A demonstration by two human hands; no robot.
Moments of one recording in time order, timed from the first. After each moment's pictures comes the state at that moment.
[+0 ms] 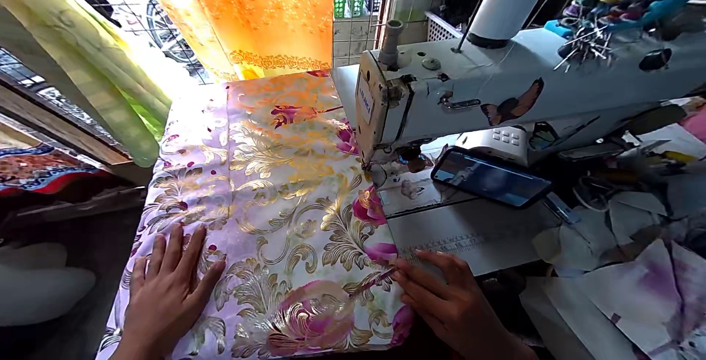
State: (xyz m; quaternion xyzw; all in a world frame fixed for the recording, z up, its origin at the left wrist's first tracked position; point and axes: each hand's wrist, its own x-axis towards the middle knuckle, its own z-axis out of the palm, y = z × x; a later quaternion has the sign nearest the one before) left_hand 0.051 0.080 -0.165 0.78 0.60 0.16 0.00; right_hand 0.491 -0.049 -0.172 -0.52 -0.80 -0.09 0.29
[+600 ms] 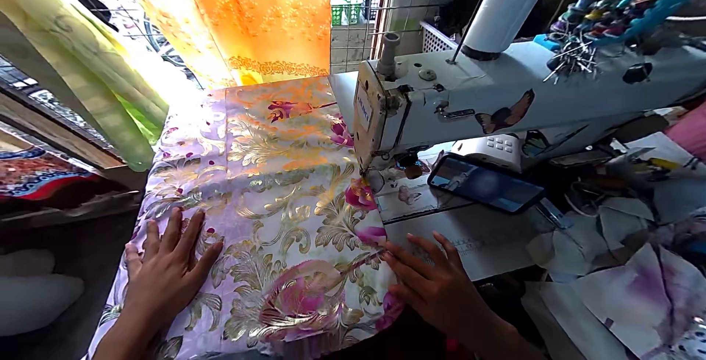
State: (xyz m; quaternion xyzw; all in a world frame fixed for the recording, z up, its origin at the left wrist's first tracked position) left_hand 0.053 0.120 -0.160 0.77 0.62 0.15 0.02; right_hand 0.488 -0.022 -0.164 -0.54 -0.80 -0.09 0.24
